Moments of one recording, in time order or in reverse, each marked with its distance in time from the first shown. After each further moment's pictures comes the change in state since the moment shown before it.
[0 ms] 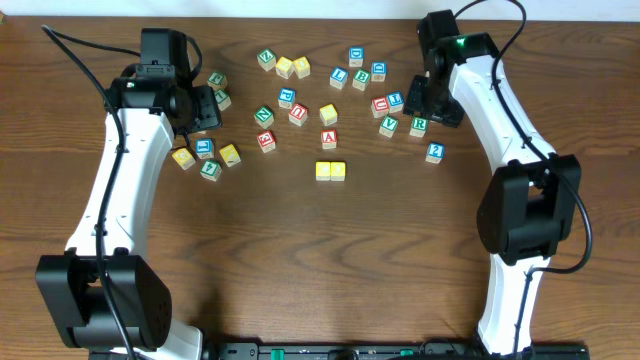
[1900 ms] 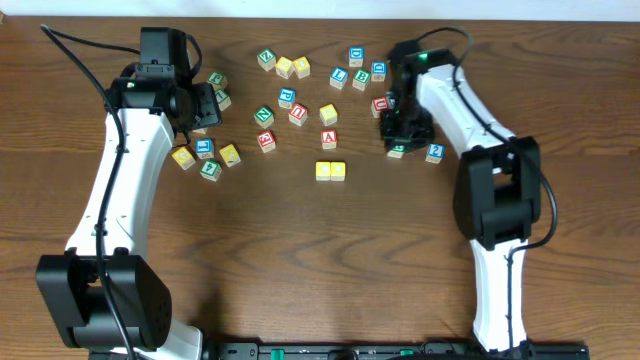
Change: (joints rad) left arm 0.000 0.000 -0.002 0.027 0.000 -0.003; right arm 0.094 0.144 0.004 -0.096 -0.193 -0.245
